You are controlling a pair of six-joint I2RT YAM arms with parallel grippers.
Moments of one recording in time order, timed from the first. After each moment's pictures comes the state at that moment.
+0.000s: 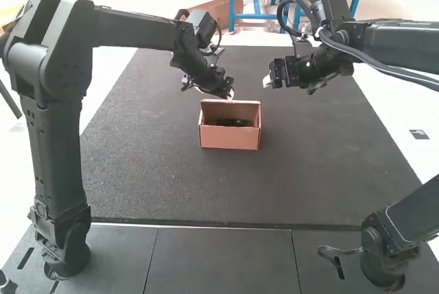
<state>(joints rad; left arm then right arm) -0.52 1.89 1.52 -0.61 0.06 -0.03 0.39 1.38 1.10 -0.50 -0.15 0.04</state>
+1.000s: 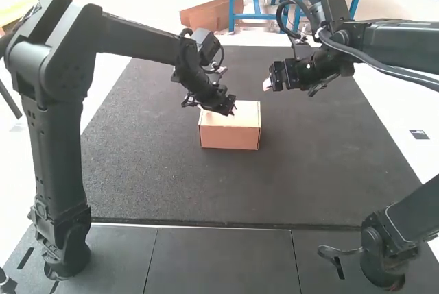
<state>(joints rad) -0.55 1.89 1.43 -0.59 0.15 -0.06 0.39 1.38 1.10 -0.52 -0.16 0.02</state>
